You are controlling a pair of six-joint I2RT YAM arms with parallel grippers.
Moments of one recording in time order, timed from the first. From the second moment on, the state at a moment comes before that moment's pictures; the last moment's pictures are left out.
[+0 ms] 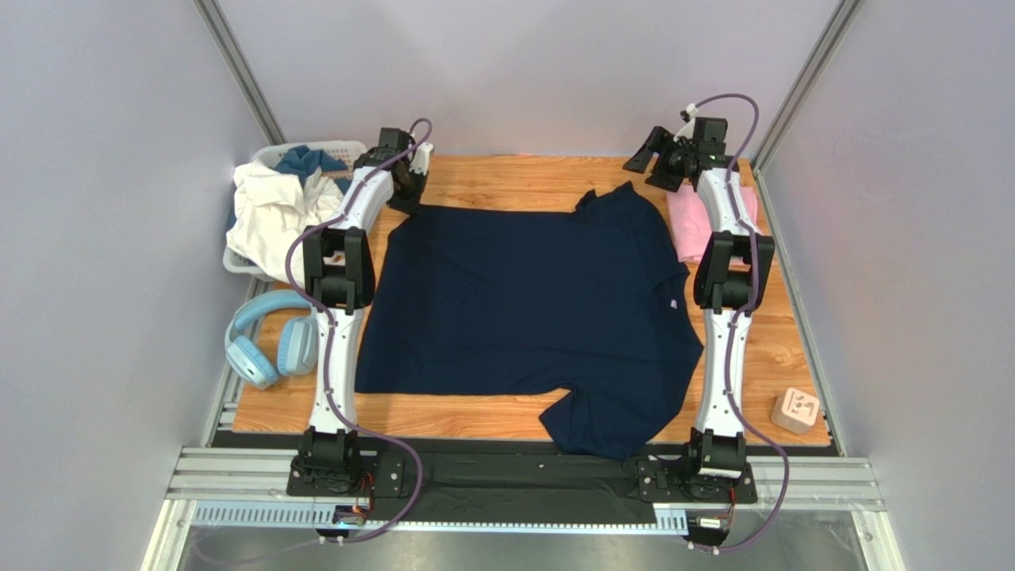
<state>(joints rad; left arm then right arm) -0.10 2.55 2.31 -0.77 0.09 0.19 -0.10 2.64 2.46 -0.49 -0.52 0.41</state>
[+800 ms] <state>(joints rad) -0.10 2.55 2.31 -0.77 0.12 0.19 -0.09 2.73 2.49 -0.47 -0.58 0.25</state>
